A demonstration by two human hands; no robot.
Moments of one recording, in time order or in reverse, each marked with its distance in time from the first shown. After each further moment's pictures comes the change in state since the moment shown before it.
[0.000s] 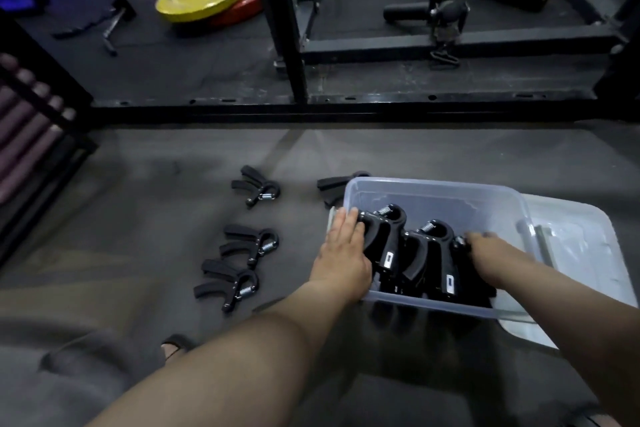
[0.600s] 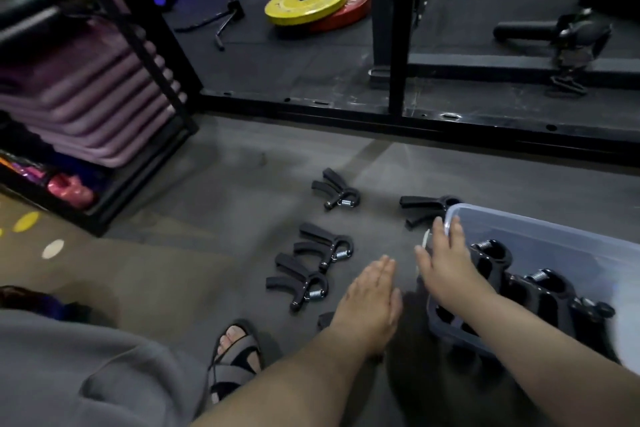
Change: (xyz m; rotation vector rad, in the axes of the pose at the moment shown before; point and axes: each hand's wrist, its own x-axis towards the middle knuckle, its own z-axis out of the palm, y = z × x) left_hand -0.054 -0.098 0.004 -0.051 0.079 -0.070; right_hand -0.036 -0.212 0.034 0.332 0.208 -0.432
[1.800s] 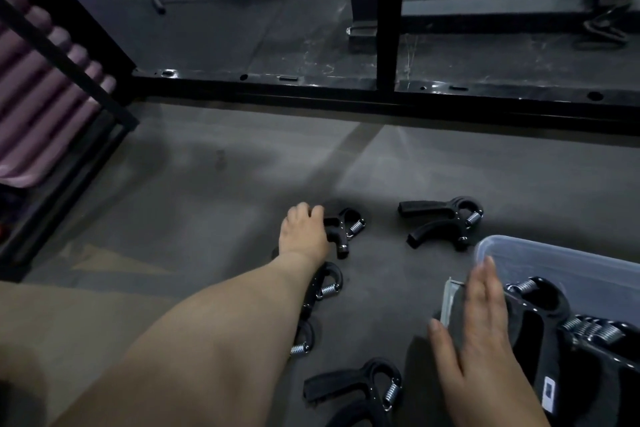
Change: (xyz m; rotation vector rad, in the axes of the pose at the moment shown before) left_hand 0.209 -0.145 -0.018 0.366 0.011 -0.309; right_hand 0.006 0.010 0.036 0.189 0.246 -0.060
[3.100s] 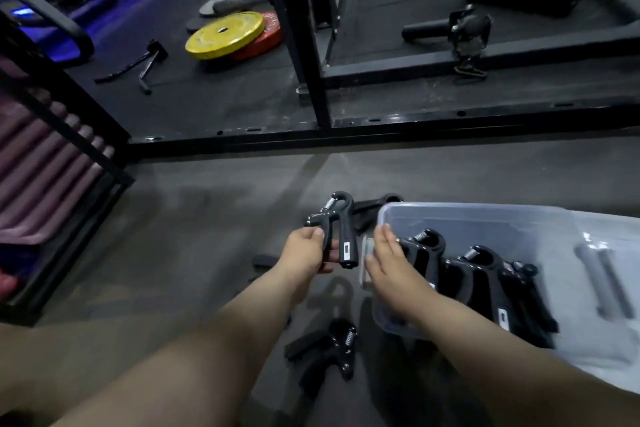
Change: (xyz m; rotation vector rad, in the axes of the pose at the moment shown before) left_hand -0.166 0.100 -0.121 -1.270 -0.221 -0.212; right_hand -0.004 -0.009 -0.048 0.210 -0.322 0.098
